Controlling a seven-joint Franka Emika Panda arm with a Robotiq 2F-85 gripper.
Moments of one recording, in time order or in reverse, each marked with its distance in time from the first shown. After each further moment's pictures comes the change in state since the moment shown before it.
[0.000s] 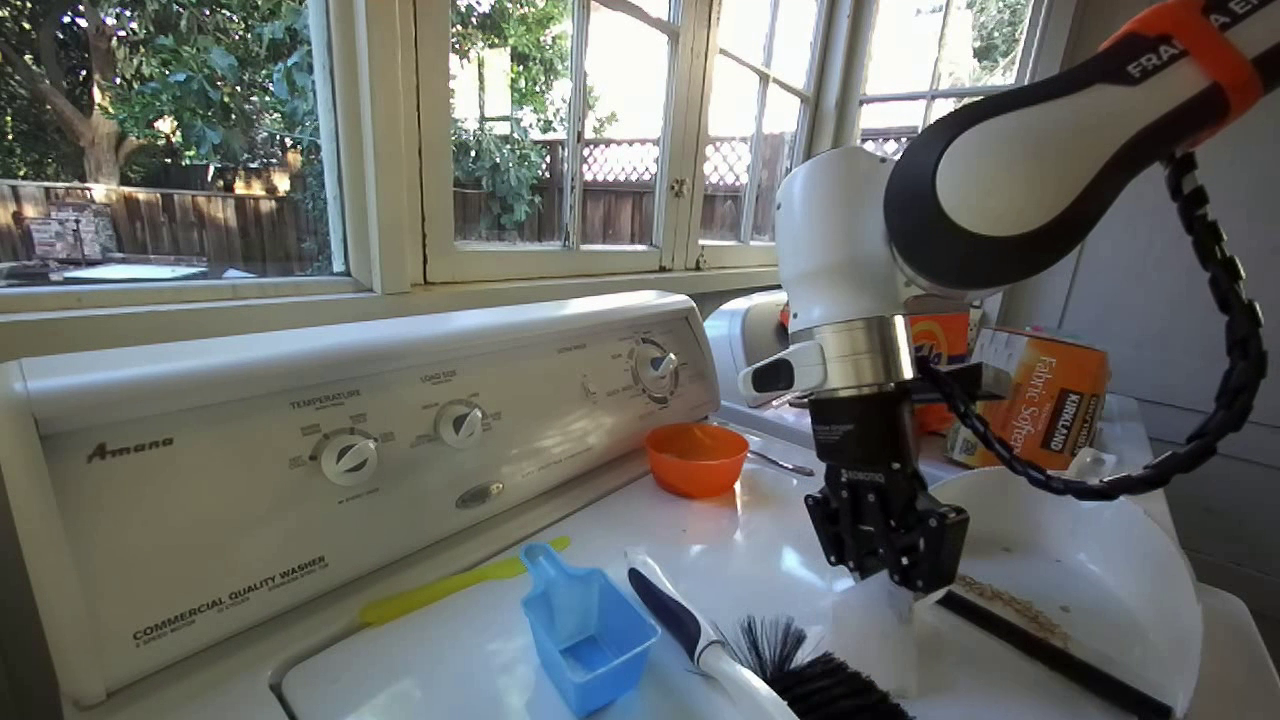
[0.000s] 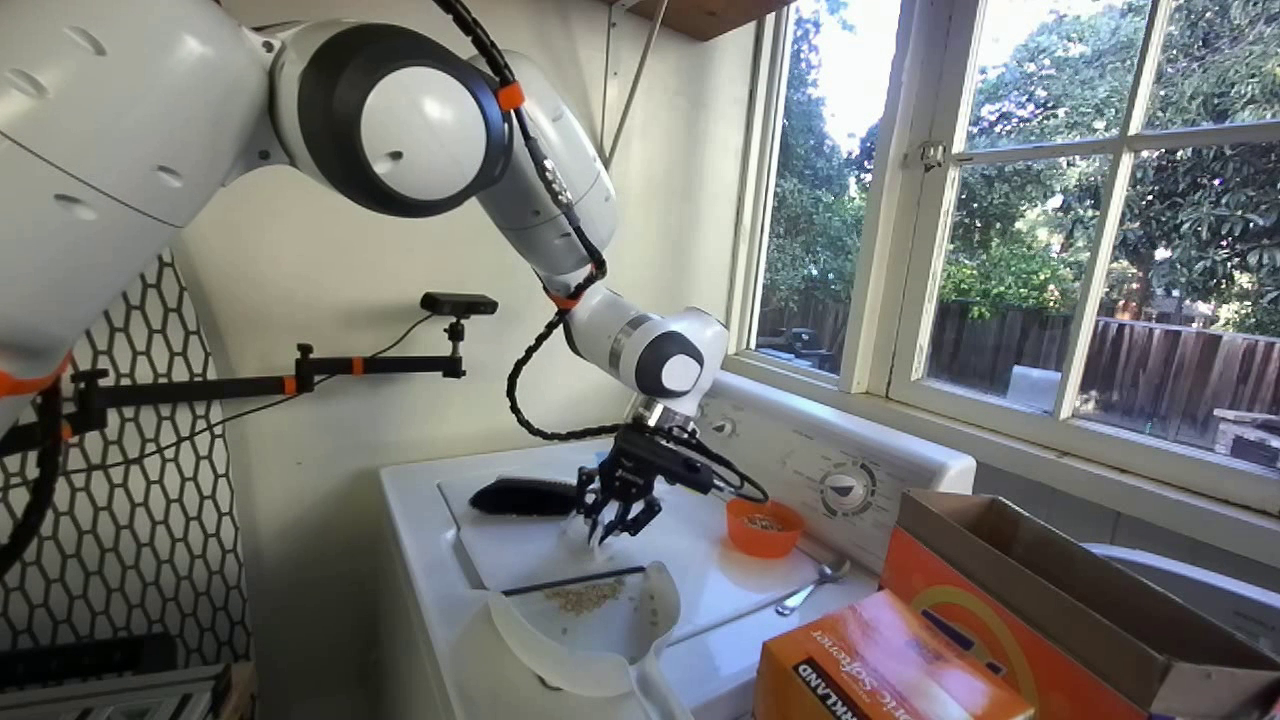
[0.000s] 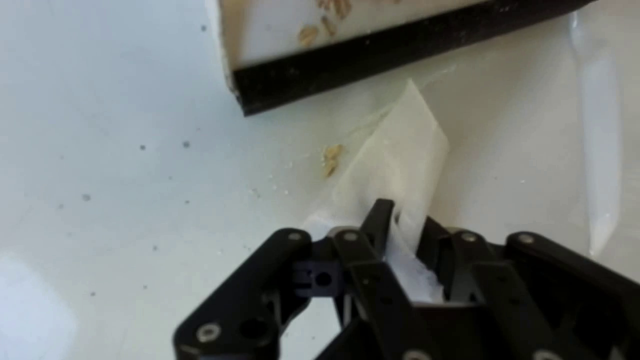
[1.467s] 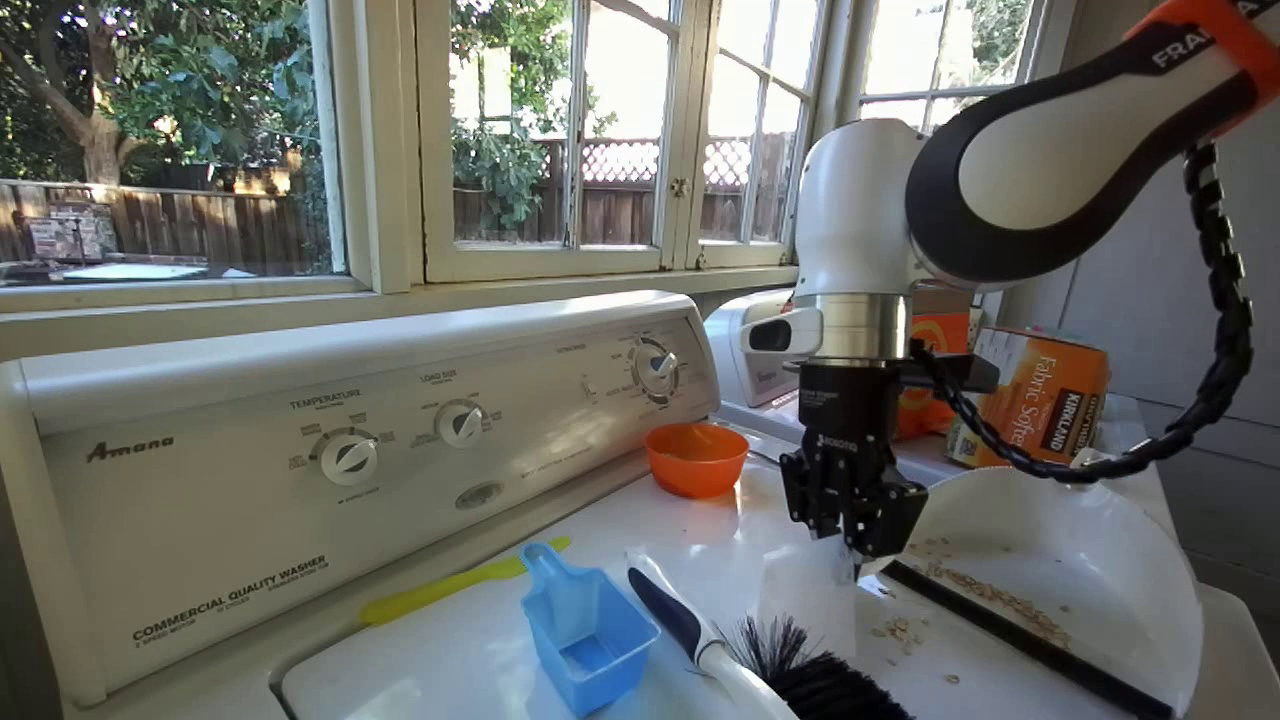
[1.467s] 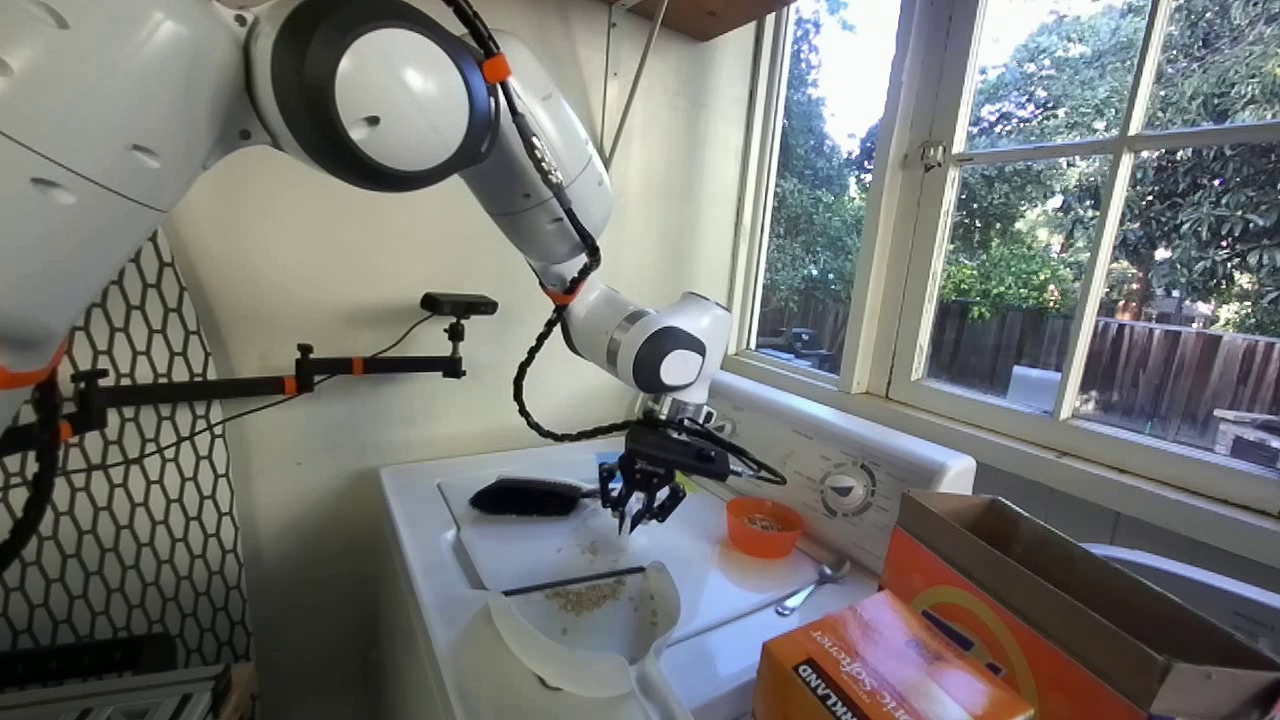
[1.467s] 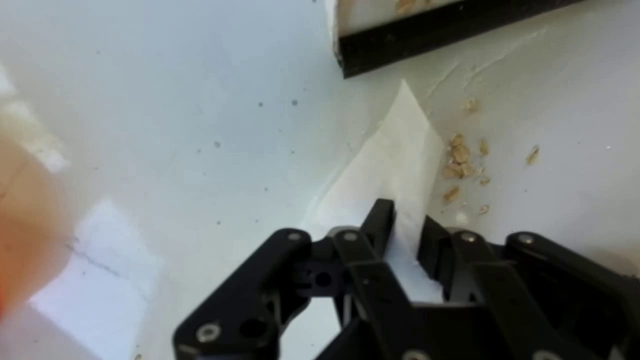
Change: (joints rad) arm -0.002 -0.048 -0.024 -0.055 0.002 0.198 -0.005
